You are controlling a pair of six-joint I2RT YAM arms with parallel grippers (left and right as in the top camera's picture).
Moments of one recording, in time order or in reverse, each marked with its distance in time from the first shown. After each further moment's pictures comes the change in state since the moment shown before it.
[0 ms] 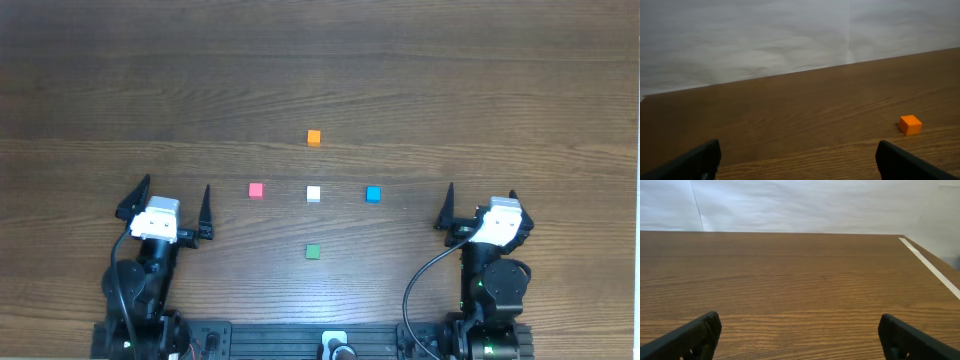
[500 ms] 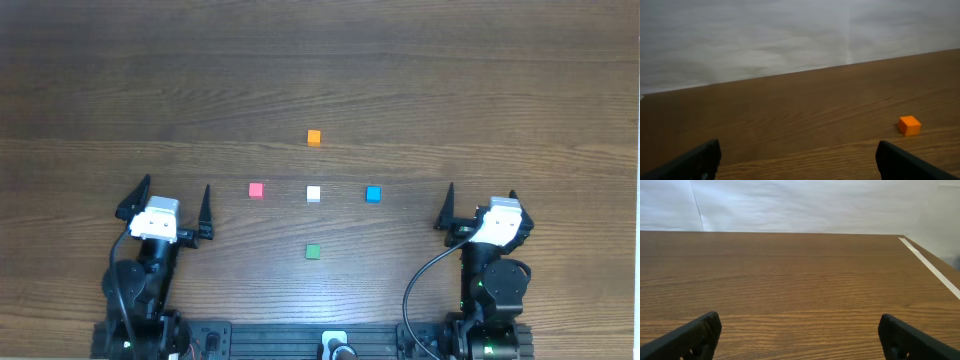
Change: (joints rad) left arm -0.002 0.000 0.000 0.000 0.000 -0.008; right arm 0.000 0.000 0.000 0.000 0.000 0.000
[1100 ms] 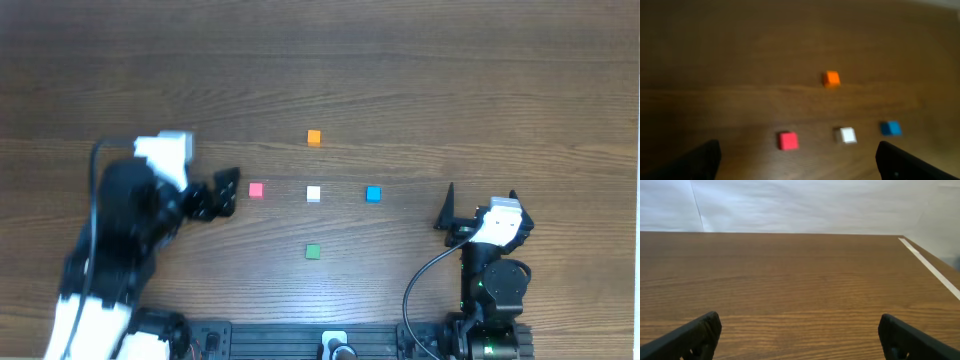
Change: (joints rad) left arm -0.194 0.811 0.737 -0.552 0.066 -0.358; right arm -0.001 -0.002 0.000 0.000 -0.001 0.000
